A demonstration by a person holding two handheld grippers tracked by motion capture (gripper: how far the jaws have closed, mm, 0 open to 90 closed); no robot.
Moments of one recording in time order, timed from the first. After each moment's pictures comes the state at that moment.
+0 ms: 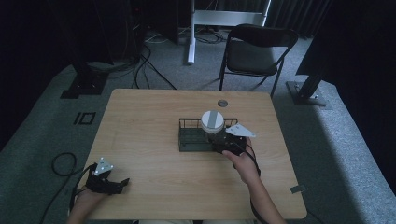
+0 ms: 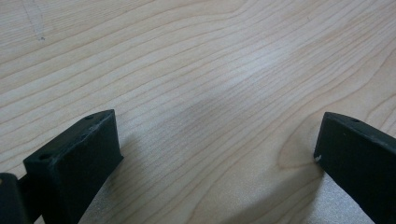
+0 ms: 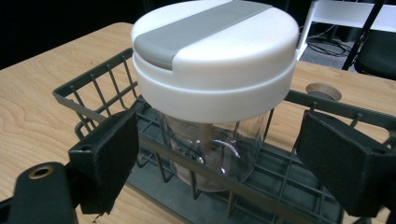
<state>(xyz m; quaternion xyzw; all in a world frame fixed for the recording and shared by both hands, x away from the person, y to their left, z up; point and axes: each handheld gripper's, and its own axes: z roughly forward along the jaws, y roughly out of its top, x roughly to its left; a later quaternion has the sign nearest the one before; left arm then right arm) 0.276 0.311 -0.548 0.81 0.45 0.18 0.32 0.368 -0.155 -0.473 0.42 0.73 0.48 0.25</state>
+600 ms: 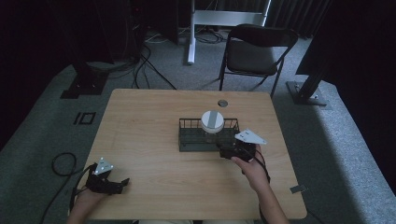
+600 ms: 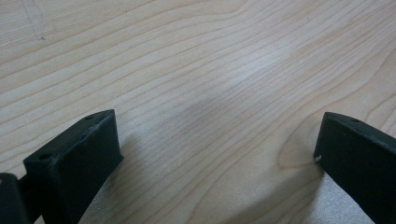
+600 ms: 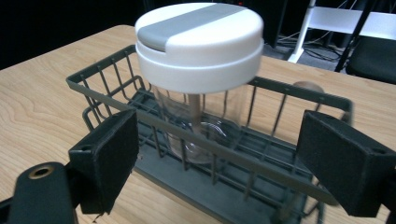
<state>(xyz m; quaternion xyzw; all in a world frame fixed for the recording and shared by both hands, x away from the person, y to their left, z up) 0.276 0.311 -0.548 0.81 0.45 0.18 0.32 0.344 -0.181 -0.469 0.41 0.72 0.49 0.26</state>
